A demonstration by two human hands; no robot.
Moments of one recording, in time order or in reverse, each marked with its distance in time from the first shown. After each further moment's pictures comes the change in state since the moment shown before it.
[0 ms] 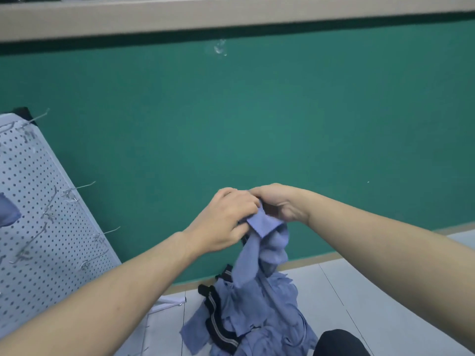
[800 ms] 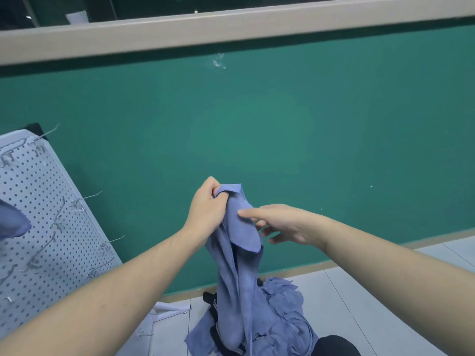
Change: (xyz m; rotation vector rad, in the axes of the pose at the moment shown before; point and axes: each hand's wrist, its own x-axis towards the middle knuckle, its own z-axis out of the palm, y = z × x) left_hand 0.023 0.014 -0.031 -0.558 0.375 -0.973; right_hand -0.036 0.021 -0.006 -0.322 0.021 -0.073
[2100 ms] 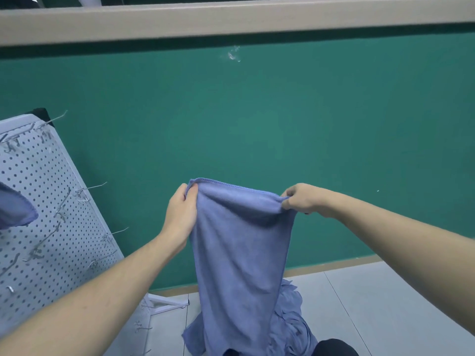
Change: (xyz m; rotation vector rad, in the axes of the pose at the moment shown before) left_hand 0.016 -0.059 -0.045 -0.248 0.133 -0.190; right_hand 0.031 -0.015 -0.051 -0.586 0.278 -0.010
